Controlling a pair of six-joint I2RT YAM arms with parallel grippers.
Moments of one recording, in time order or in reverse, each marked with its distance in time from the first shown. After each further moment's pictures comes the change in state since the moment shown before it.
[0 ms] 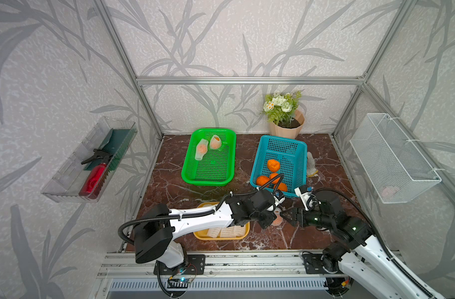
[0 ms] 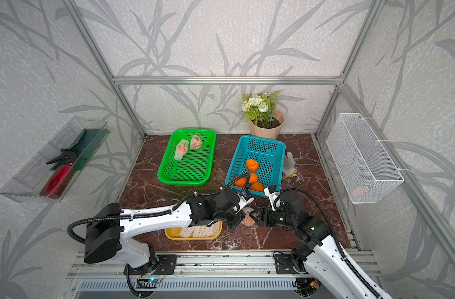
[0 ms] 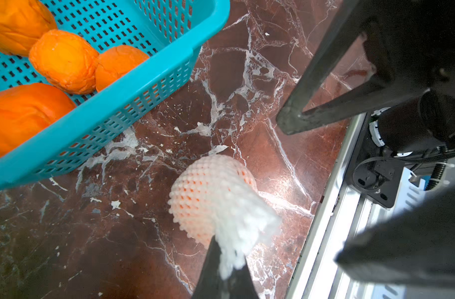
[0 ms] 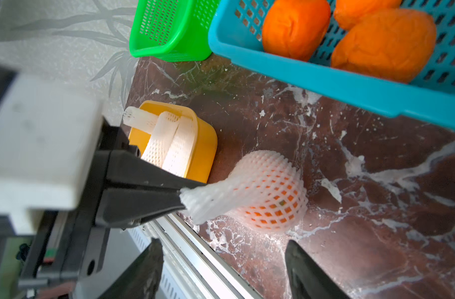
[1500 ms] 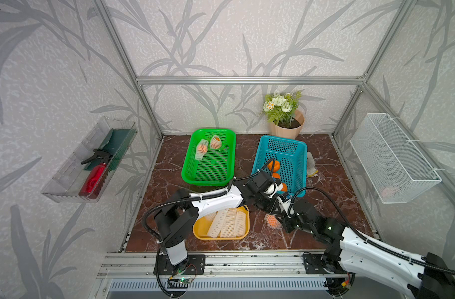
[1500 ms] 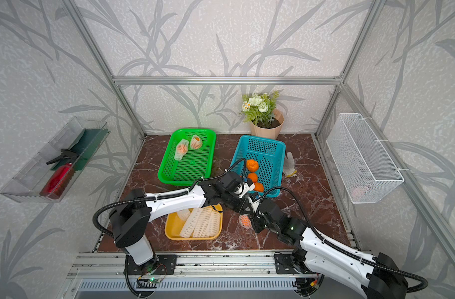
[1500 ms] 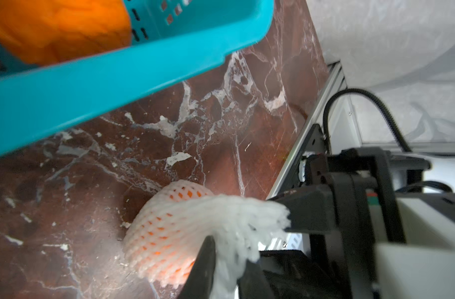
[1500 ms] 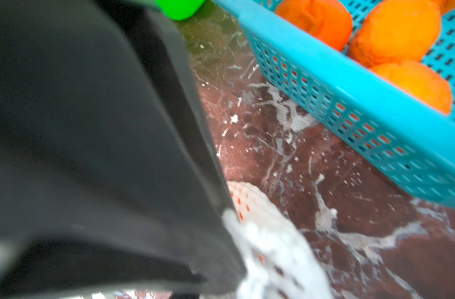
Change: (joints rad) left arm 0.180 0.188 0.115 0.042 0.455 -0.329; right arm 0.314 0.231 -0.147 0.339 0.444 -0.201
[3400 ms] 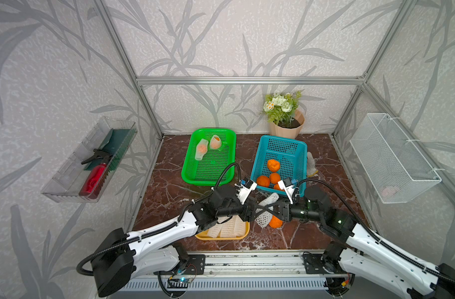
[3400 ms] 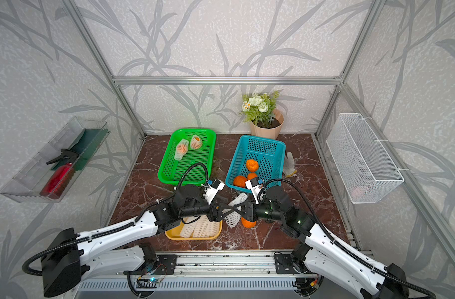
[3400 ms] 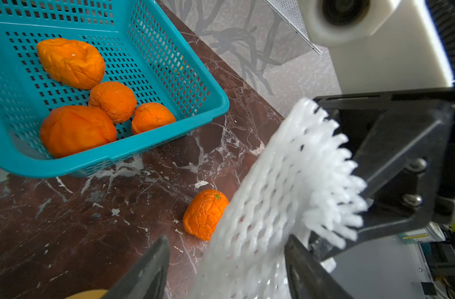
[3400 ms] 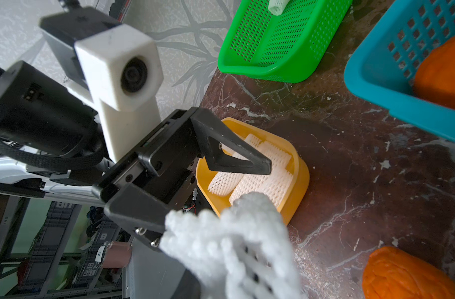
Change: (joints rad) left arm 0.049 -0.599 -0.529 0.389 -0.140 0.129; right arm -0.084 -0.023 0.201 0.102 -0.475 0.440
